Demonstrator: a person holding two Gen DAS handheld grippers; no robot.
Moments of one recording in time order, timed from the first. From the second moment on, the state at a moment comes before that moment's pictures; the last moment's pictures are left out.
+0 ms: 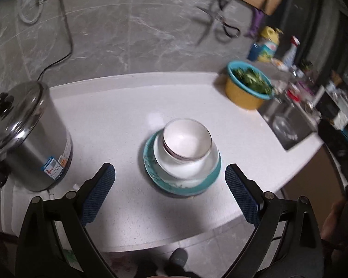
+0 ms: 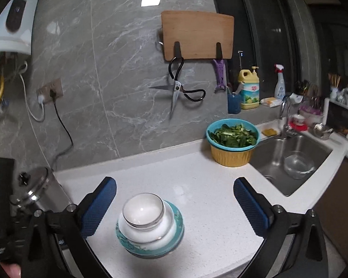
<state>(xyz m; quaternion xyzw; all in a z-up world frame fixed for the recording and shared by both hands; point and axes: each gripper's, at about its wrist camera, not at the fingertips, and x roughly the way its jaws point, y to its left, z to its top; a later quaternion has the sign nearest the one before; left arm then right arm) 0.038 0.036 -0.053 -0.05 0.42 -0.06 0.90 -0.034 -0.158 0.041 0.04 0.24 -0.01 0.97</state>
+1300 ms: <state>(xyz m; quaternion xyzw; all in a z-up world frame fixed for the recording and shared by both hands) 0.031 0.056 -0.042 -0.01 0.41 -0.03 0.91 -0.025 -0.128 0.025 0.05 0.39 -0.08 0.92</state>
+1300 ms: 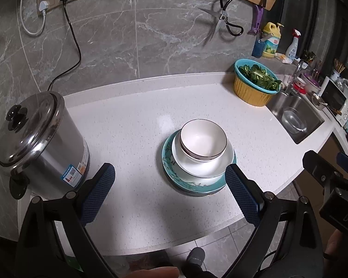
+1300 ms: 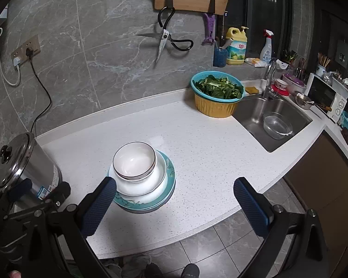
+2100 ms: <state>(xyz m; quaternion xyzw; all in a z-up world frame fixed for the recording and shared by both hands) 0.031 0.051 -0.043 0.00 0.41 -0.03 0.91 -0.024 -0.130 0.023 0.05 0.39 -0.08 0.91</state>
